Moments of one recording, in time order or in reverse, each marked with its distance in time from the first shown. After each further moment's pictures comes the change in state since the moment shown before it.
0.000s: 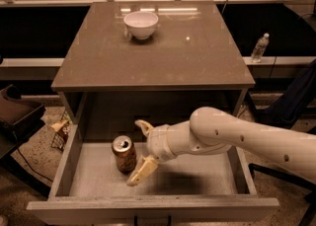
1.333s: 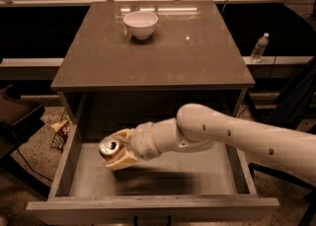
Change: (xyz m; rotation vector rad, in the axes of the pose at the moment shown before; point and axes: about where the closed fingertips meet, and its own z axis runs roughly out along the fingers) arm -0.056 0.017 0.028 -0.094 -0.152 -0.035
